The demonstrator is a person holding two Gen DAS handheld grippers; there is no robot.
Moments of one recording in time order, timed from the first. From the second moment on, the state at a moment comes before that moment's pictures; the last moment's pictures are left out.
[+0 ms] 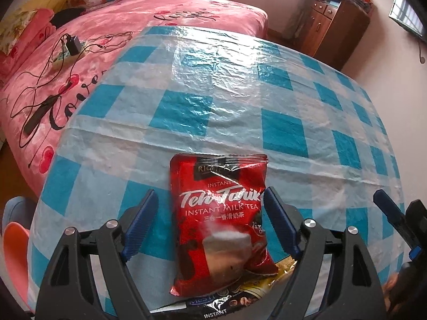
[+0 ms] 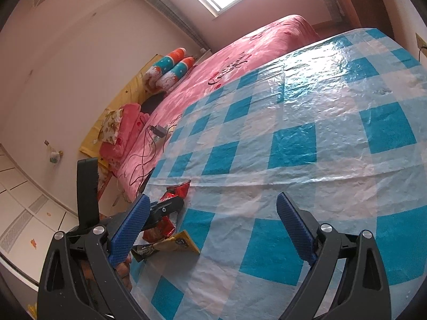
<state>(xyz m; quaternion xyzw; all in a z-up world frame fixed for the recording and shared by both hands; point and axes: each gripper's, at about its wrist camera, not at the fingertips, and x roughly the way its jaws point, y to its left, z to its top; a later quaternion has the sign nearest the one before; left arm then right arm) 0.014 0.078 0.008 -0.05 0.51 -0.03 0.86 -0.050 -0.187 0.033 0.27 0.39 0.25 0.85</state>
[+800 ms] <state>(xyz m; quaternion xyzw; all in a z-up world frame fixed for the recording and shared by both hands) -0.008 0.116 0.020 -0.10 0.47 -0.06 0.88 -0.054 -0.116 0.030 0.14 0.42 0.29 0.85</state>
